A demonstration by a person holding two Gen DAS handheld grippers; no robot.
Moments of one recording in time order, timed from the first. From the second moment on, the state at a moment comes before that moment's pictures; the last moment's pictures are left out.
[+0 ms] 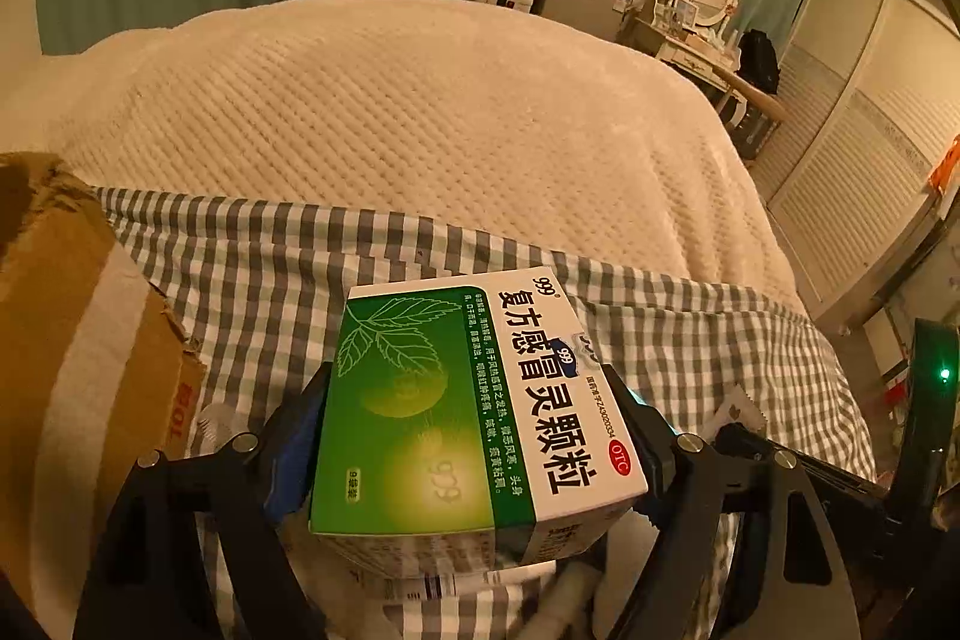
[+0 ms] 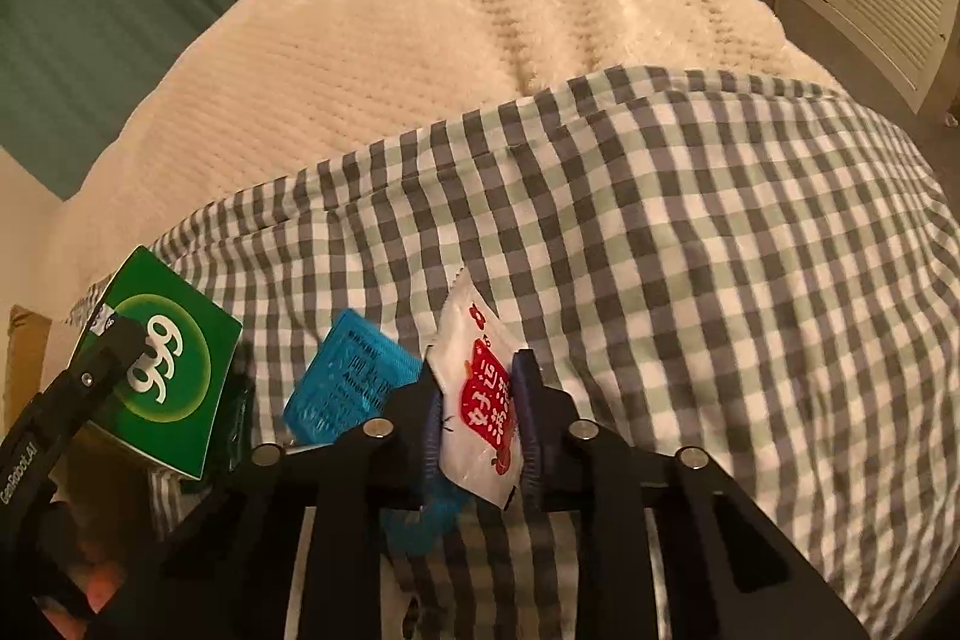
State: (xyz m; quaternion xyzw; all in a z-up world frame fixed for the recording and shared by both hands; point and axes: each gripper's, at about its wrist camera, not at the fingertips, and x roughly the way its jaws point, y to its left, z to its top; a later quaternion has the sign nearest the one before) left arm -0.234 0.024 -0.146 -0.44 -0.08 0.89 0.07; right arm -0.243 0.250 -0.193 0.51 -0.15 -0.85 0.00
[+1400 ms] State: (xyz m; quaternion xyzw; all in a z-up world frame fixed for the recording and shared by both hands) left arm -0.064 -0.211 0.015 -0.37 -0.13 0.92 -0.03; right arm -0.100 -0.011 0.030 0.42 -0.06 -0.88 0.22
